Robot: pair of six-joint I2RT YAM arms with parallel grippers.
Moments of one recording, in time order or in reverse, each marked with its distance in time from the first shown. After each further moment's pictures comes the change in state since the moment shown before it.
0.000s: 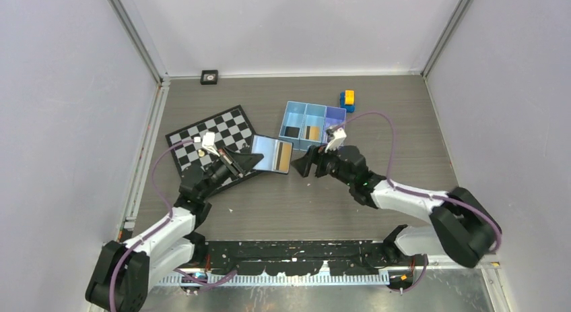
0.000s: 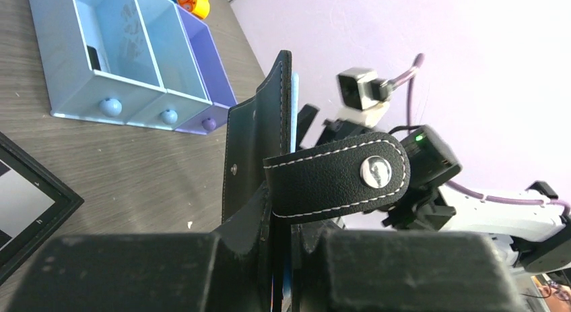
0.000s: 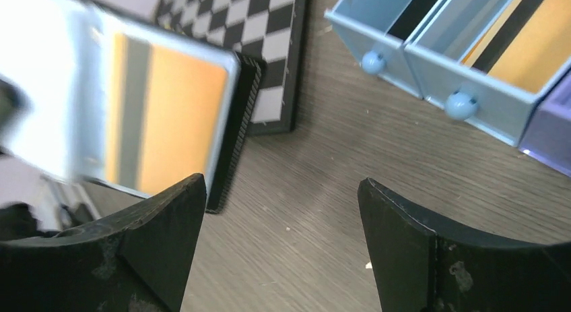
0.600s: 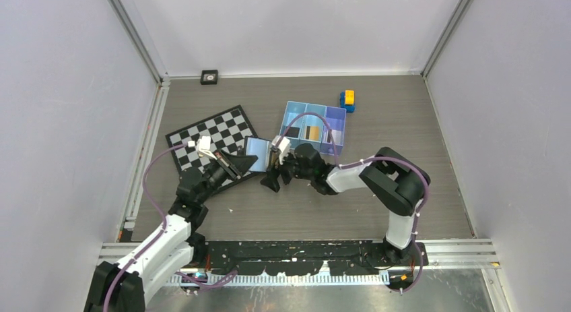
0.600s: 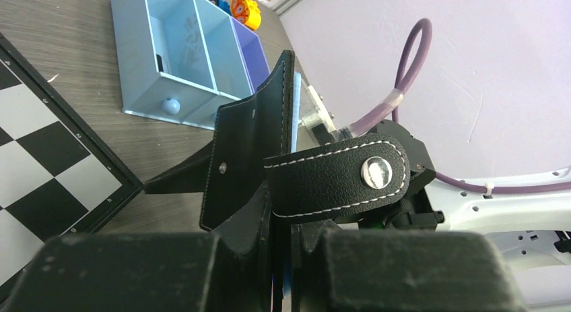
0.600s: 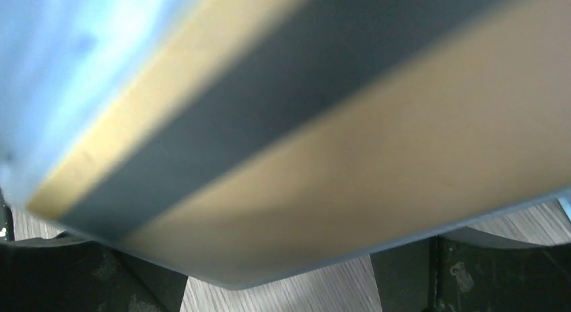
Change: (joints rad) left arm 0.000 -0.183 0.000 -0.263 -0.112 0.124; right arm 0.167 0.603 0.251 0.234 -0.204 -0.504
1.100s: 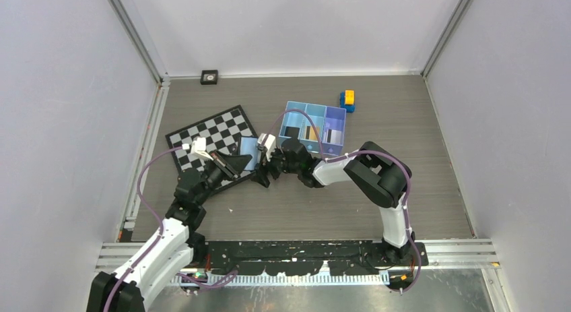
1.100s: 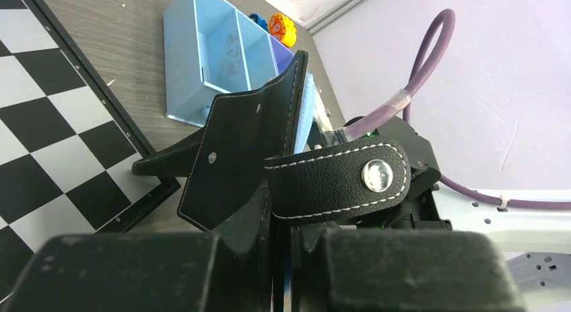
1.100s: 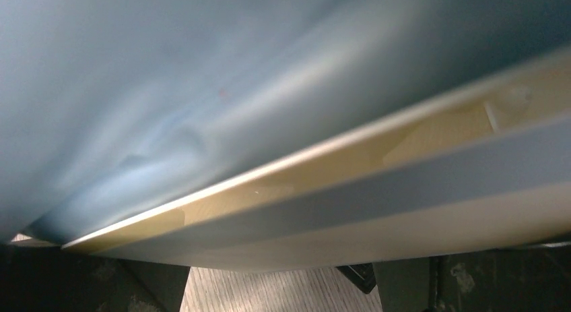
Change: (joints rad) left arm 0.007 -0.066 0.004 -0.117 -0.084 0.022; right arm 0.023 0.167 0.211 -0.052 -0.041 -0.113
